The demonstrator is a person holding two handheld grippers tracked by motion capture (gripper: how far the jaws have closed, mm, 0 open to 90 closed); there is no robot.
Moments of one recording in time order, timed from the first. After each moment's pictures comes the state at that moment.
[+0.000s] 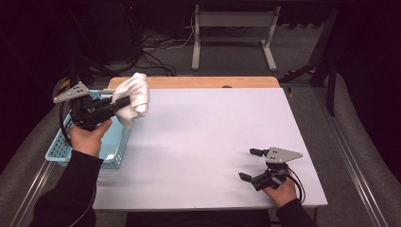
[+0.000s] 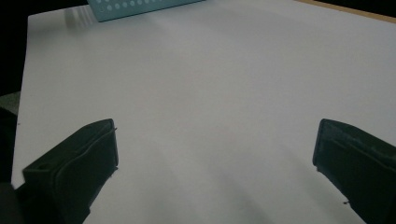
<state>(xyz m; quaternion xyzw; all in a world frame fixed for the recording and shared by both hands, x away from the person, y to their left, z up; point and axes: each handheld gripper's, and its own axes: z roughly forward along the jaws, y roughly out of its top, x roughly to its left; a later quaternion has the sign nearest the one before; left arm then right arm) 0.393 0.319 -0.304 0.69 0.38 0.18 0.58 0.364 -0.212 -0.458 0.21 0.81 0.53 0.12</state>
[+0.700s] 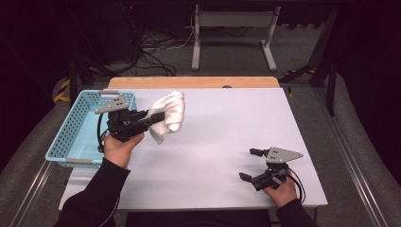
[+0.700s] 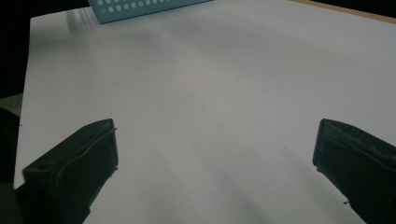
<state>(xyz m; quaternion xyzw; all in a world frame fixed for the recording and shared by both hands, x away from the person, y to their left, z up) 0.391 0.244 -0.333 0.73 0.32 0.11 0.60 0.364 -0.213 -0.458 0.21 0.81 0.53 0.12</state>
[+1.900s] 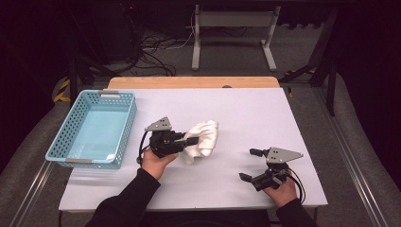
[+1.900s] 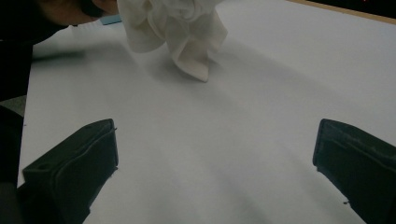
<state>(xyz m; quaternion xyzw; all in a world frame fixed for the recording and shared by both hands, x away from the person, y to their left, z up) 0.408 0.164 -0.419 0.77 0.28 0.02 0.58 0.364 -0.213 -0.458 0.21 0.81 0.53 0.11</state>
